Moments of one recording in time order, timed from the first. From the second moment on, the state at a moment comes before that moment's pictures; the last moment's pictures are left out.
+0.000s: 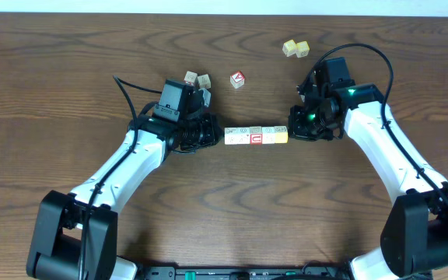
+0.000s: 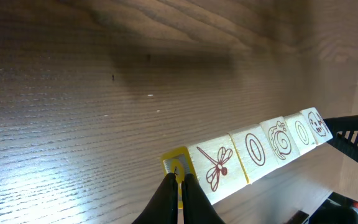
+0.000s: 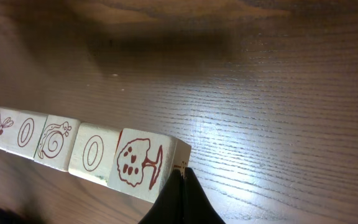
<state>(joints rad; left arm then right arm) -0.35 1.63 1.01 -0.40 0.54 -0.59 0.22 1.71 1.29 -0.91 -0.35 0.31</state>
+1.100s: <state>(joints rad) -0.35 1.62 1.01 -0.40 0.54 -0.59 0.22 1.71 1.29 -0.91 -0.35 0.32</state>
